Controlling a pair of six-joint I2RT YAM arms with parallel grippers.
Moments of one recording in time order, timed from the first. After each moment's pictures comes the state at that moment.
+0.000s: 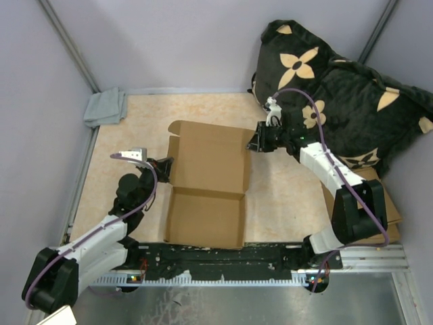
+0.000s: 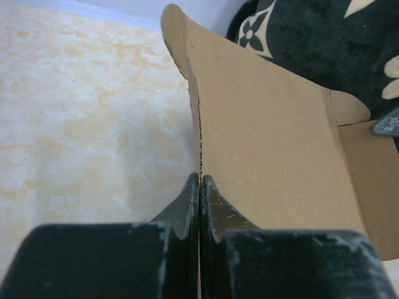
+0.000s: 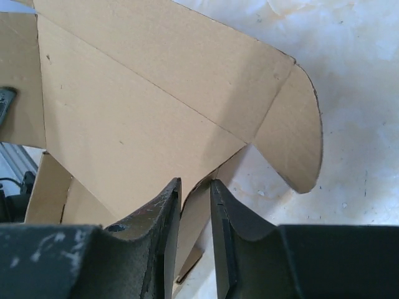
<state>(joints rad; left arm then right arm) -0.44 0.89 0.21 0.69 -0.08 -0.39 0.27 1.47 1.06 -0.25 -0.53 0.28</state>
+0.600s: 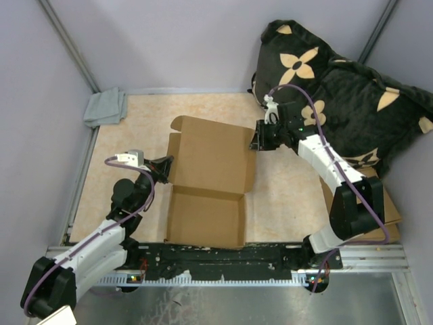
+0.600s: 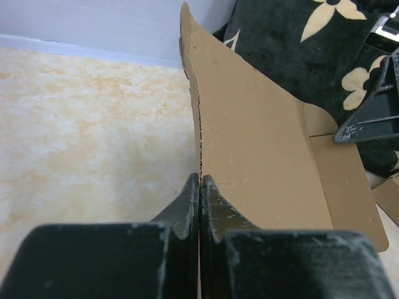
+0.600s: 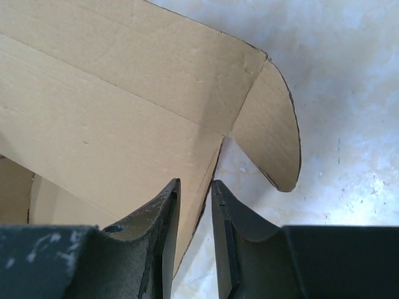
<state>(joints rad) -0.44 0.81 0.19 0.75 -0.02 -0.37 0.30 1.51 1.20 -0.47 -0.44 0.23</state>
